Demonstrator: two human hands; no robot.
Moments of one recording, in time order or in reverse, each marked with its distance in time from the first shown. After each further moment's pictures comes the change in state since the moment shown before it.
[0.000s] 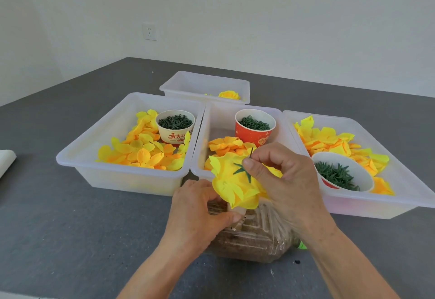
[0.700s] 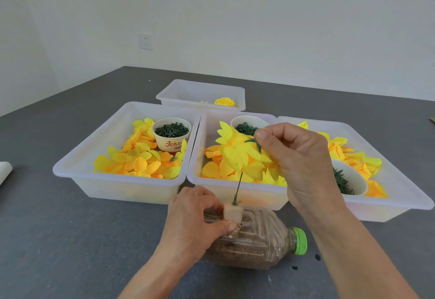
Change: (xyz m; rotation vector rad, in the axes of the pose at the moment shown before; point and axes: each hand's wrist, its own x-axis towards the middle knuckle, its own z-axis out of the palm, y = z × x) left_hand 0.000 0.002 -0.003 0.128 -0.037 -0.002; right_hand 0.030 -0.022 -0.013 0.291 0.158 0.108
